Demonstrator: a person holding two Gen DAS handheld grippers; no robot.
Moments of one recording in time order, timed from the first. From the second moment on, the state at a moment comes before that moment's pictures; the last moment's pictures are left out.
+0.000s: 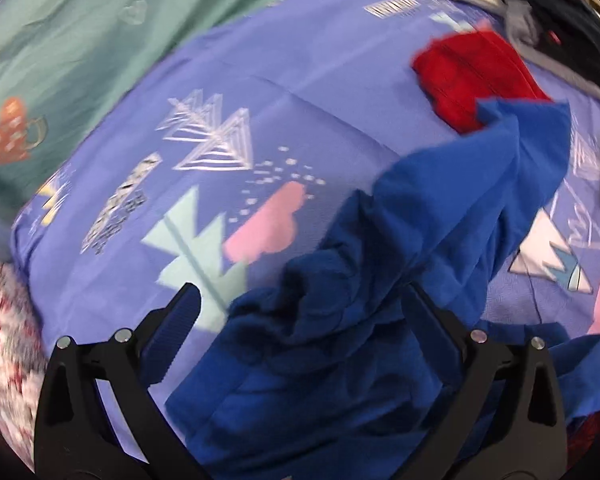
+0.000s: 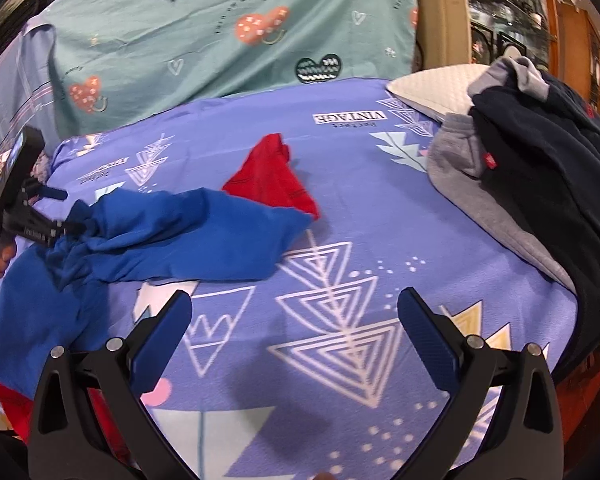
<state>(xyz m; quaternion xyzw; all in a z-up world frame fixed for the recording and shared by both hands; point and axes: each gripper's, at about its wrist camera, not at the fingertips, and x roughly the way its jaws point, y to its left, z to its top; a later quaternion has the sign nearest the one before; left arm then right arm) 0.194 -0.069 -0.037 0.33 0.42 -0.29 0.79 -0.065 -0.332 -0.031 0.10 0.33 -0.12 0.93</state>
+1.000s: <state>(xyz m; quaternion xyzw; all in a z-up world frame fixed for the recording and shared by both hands) 0.285 0.230 -0.017 0.01 0.49 0.02 0.87 0.110 -0.386 -0.053 0.09 0.44 -0.03 0.89</state>
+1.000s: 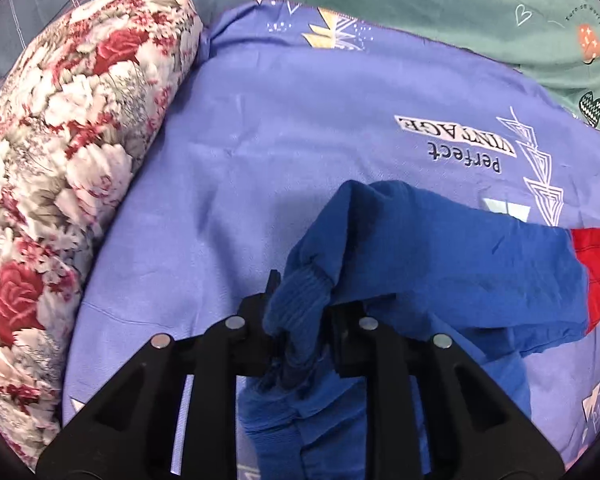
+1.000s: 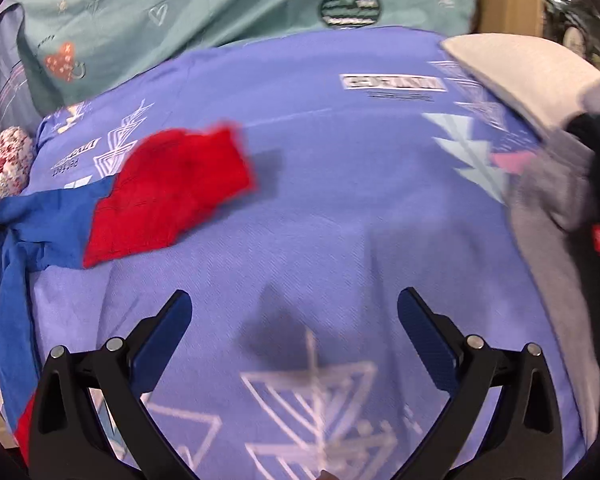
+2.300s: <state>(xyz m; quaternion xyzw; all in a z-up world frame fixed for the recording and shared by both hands) 0.401 0.186 -0.020 0.04 0.52 0.07 0.85 0.269 -0.388 -0.025 -0.02 0.43 -0.13 0.89</state>
